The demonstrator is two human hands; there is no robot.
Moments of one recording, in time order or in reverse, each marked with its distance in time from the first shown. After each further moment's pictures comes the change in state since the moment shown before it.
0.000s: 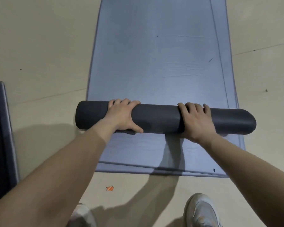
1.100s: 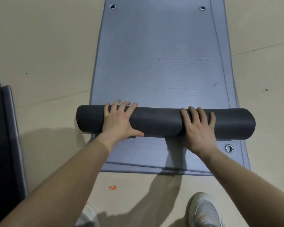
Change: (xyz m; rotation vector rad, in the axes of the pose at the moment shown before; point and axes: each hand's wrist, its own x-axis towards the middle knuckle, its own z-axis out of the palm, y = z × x) left_hand -0.042 0.006 0.011 0.084 0.197 -0.054; right_hand -0.040 -0.016 0.016 0.038 0.151 0.063
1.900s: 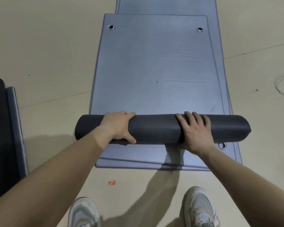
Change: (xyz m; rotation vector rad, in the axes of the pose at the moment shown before) left_hand -0.006 0.000 -0.028 0.030 -0.351 0.067; right_hand -0.021 0.011 -0.016 0.019 -0.118 -0.072
